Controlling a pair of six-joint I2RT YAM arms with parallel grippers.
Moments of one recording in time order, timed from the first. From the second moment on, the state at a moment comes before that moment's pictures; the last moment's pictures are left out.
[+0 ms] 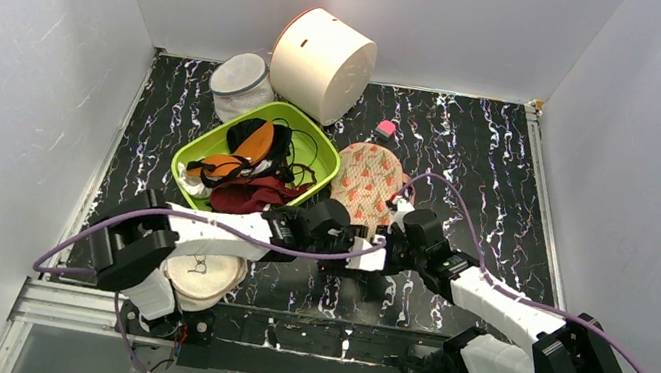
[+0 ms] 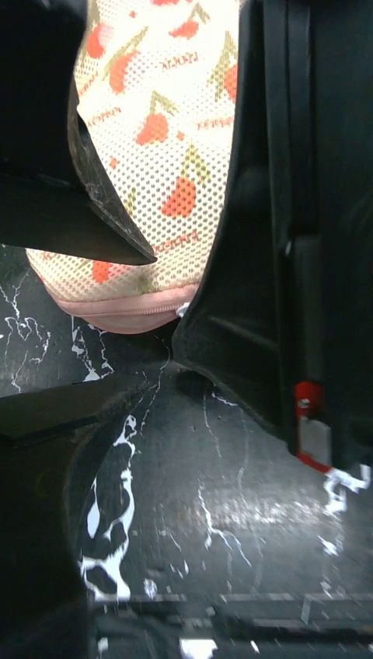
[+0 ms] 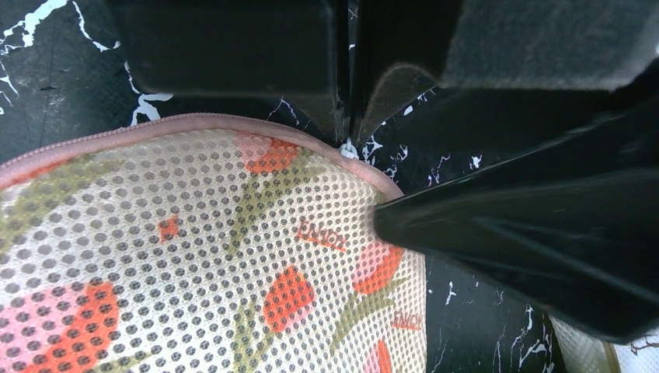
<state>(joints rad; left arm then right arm) -1.07 1.54 0.87 -0.05 0.20 0.56 0.61 1.12 0.44 -0.06 -0.34 0.49</state>
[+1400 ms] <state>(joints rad) -1.07 1.60 0.72 0.24 0.02 0.76 0.53 1.08 0.45 -0.11 -0.18 0.57</state>
